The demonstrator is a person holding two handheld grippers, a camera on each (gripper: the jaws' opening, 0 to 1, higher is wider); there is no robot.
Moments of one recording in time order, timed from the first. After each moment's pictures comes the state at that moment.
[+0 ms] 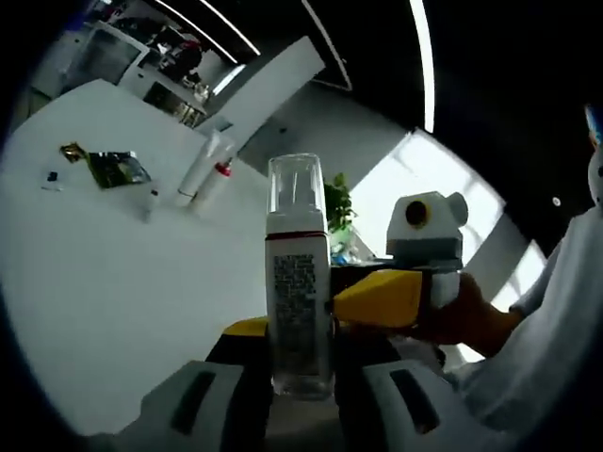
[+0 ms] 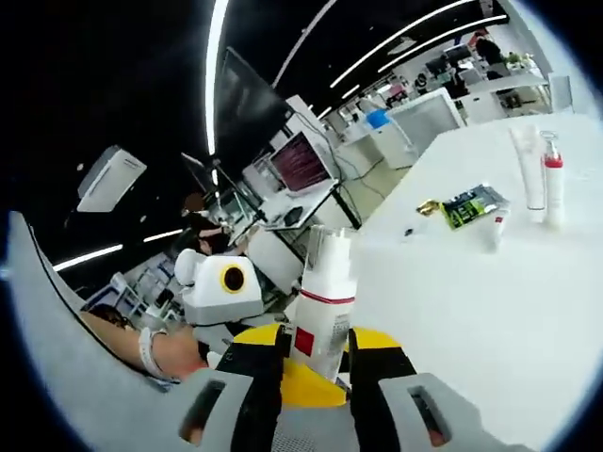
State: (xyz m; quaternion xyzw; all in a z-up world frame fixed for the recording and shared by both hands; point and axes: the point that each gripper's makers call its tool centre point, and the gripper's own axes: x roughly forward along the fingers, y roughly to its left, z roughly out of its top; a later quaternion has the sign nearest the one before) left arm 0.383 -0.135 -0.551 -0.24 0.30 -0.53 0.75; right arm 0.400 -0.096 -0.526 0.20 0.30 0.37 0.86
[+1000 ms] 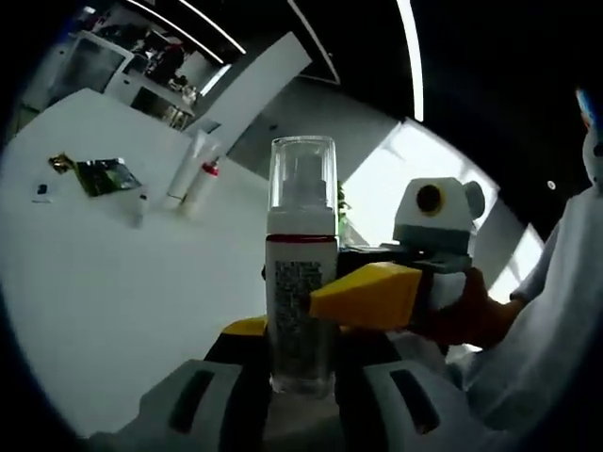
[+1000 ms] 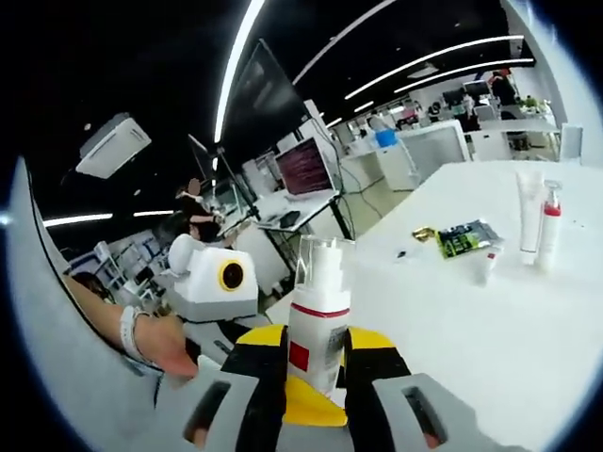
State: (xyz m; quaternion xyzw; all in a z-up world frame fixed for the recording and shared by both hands) left arm 0.378 -0.141 -0.549 -0.22 0.29 -0.55 0.75; right arm 0.398 -0.098 -0.521 0.13 0.26 0.38 0.88
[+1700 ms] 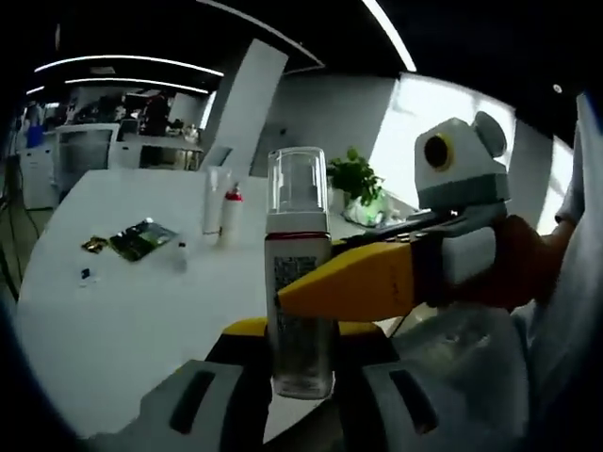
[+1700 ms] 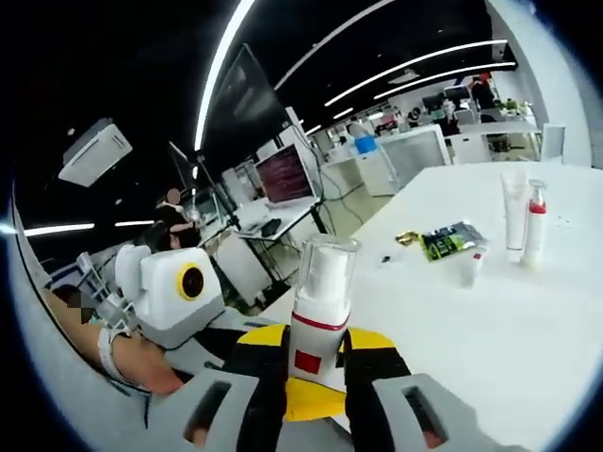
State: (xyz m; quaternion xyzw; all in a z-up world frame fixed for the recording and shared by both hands) left arm 0.398 -0.126 -0.555 -0.05 0.23 -0.51 0.83; right arm 0.409 -0.096 -0.522 0.14 0.25 0.33 0.90
